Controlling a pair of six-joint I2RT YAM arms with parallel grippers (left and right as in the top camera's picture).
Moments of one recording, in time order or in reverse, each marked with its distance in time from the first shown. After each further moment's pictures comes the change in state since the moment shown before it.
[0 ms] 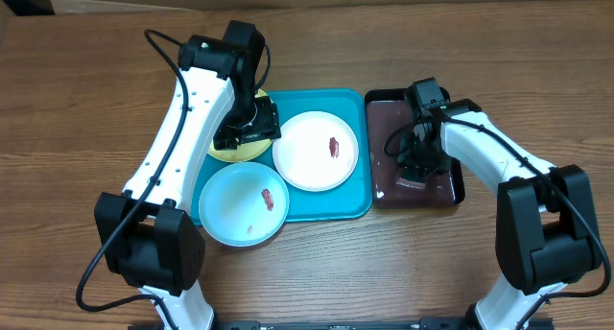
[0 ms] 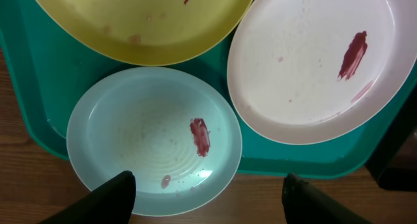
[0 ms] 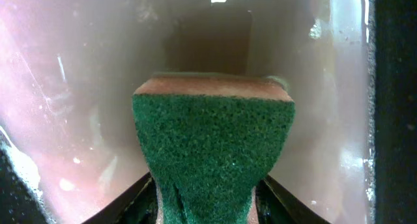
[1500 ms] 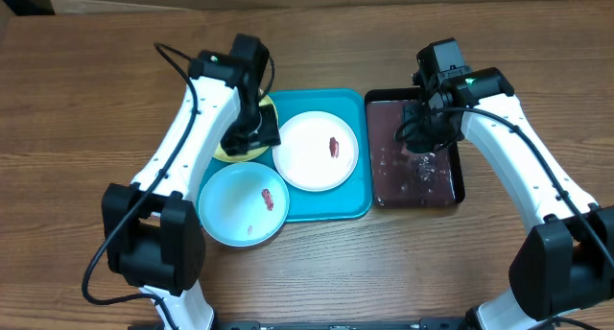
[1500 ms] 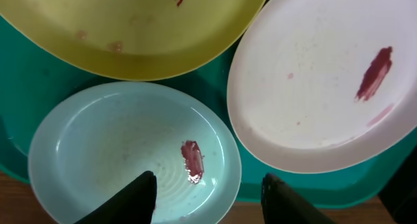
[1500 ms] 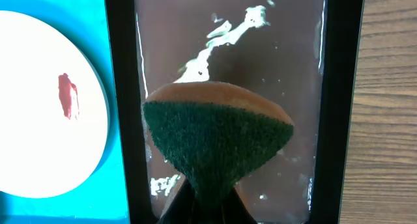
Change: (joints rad) left arm -0.008 0.002 -0.155 0.164 0.003 -0.045; right arm 0.001 -0.128 0.250 -0.237 -0.061 -0.210
